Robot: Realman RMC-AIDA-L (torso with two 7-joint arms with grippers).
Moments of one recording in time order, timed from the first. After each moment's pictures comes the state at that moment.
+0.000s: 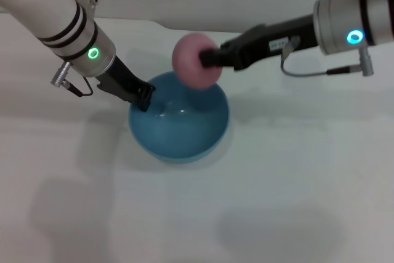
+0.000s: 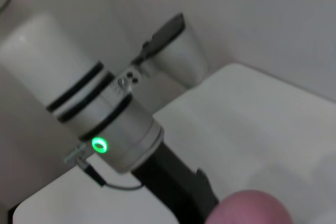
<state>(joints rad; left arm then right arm) -0.85 -2.06 1.17 0.86 2.71 1.38 -2.79 0.81 2.06 1.86 0.93 -1.94 1.31 -0.92</state>
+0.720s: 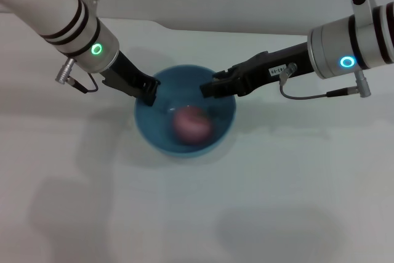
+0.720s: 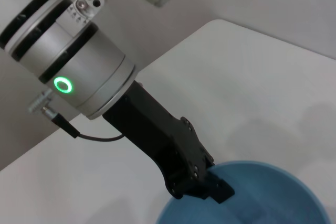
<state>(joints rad) -0.85 -2.06 1.17 0.87 2.67 1.36 -2.79 0.80 2.07 1.80 0.87 -1.98 1.26 -0.90</state>
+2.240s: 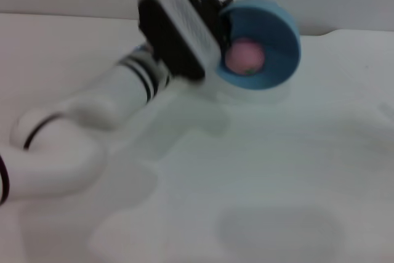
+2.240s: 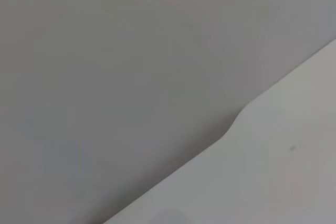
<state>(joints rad) -0.59 -2.08 2.22 0.68 2.54 -0.46 -2.48 0.34 2.07 2.53 0.79 -1.94 1.17 -0.89</state>
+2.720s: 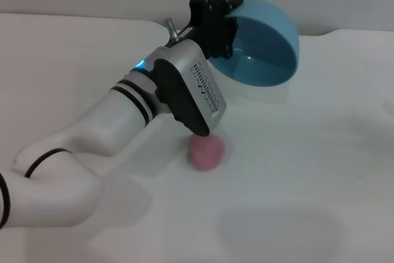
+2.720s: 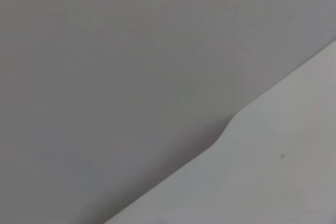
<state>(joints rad) -0.59 -2.08 2.45 0.59 2.33 -0.77 -2.09 0.34 2.07 2.52 0.78 -1.94 1.13 -0.89</state>
